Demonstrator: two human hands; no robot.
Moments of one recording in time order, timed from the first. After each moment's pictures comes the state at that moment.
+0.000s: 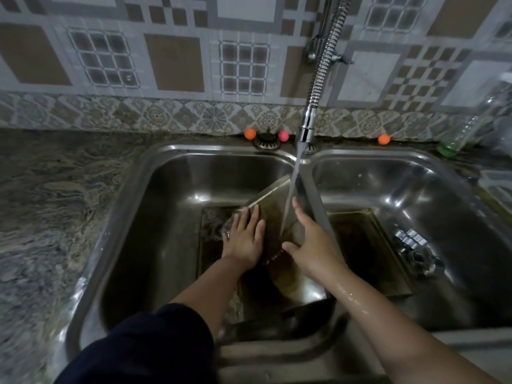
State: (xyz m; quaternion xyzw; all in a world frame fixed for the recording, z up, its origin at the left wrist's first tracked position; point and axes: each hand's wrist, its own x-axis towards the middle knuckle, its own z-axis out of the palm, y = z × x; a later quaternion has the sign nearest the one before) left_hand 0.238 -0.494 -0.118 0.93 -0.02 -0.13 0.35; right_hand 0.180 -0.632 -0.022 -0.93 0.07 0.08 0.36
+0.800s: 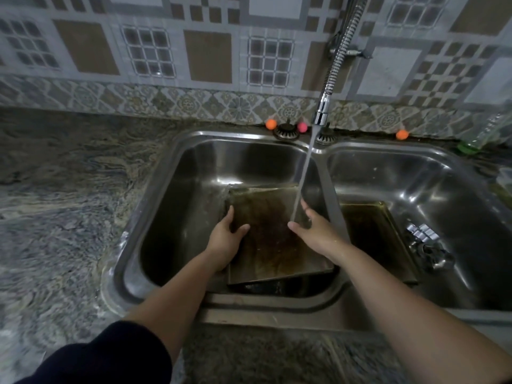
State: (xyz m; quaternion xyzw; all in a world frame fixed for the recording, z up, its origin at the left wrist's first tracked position) left_hand 0.165 -0.440 -0.081 0.79 0.15 -0.10 0.59; right_hand 0.180 -0.639 -0.036 -0.89 0.07 0.21 0.39
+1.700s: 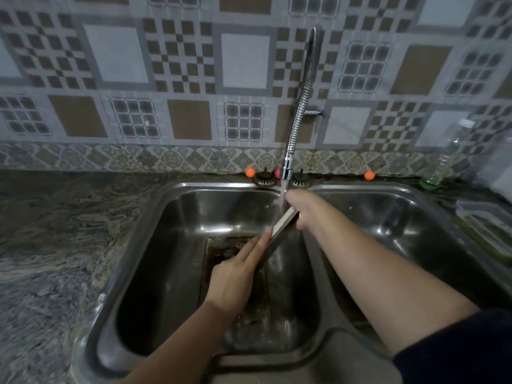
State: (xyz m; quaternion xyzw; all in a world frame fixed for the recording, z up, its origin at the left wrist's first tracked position) left_hand 0.164 -0.479 -0.057 0.94 -0.19 0.20 0.19; right_hand 0.278 -0.623 0.052 -0.71 0.19 0.18 0.65
